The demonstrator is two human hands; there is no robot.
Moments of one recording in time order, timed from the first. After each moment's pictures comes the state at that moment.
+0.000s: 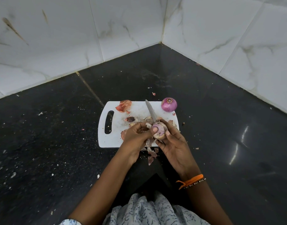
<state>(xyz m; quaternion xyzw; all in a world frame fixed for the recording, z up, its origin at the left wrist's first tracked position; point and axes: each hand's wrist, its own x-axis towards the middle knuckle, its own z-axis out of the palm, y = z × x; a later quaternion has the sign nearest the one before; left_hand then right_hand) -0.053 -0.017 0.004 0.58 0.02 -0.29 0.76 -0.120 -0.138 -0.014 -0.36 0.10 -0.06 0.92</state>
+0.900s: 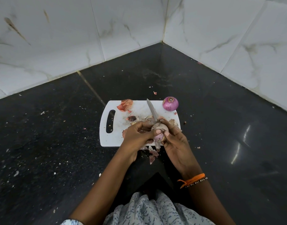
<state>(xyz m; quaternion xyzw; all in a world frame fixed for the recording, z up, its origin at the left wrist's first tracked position) -0.049 -0.012 0.000 0.64 -0.01 -0.27 0.72 -0.118 -0.137 -0.015 -0.38 0.09 -0.08 0.92</state>
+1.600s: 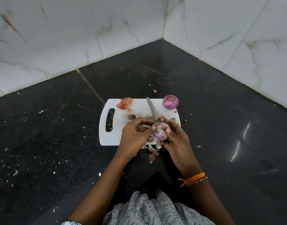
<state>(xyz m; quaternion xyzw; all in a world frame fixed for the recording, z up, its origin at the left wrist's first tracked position) -0.055 -0.007 0.015 0.71 -0.11 -0.16 0.68 -0.118 -0.137 -0.019 -0.41 0.14 -0.11 0.89</state>
